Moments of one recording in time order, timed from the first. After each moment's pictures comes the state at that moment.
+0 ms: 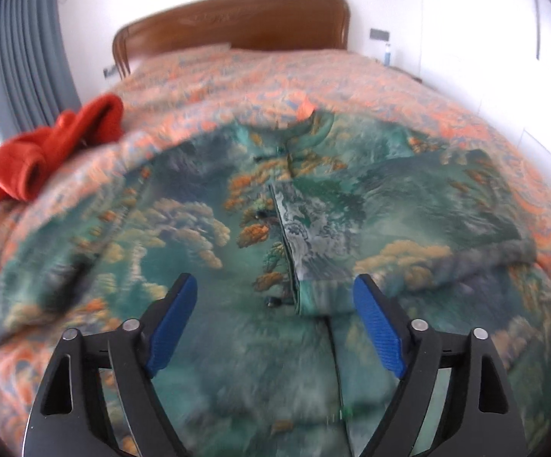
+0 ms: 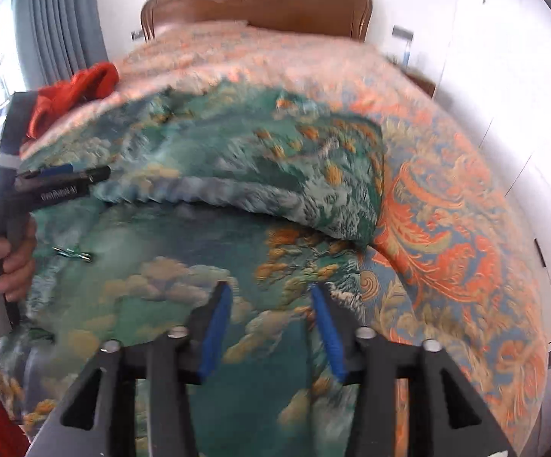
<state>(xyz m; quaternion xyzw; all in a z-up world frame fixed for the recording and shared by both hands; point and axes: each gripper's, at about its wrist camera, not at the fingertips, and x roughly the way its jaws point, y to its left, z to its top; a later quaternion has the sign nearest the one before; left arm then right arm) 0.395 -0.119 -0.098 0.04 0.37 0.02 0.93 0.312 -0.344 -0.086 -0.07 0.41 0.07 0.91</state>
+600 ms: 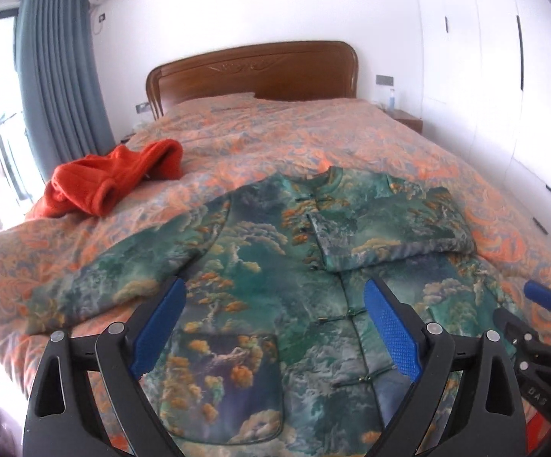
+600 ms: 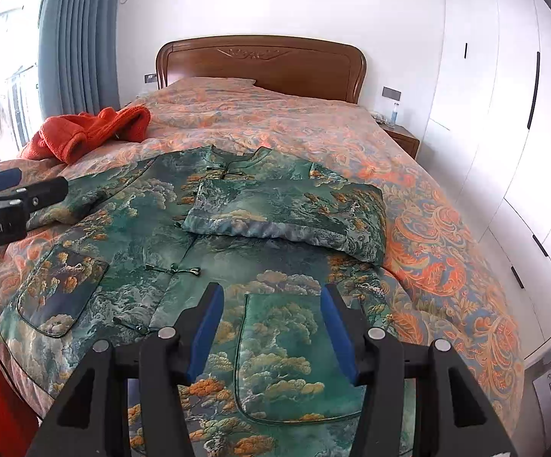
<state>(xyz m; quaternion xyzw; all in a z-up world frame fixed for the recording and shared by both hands) 0.244 -0.083 0.005 0.04 0.30 0.05 0.95 0.199 -0.265 -0.030 -0.10 0.32 0.05 0.94</state>
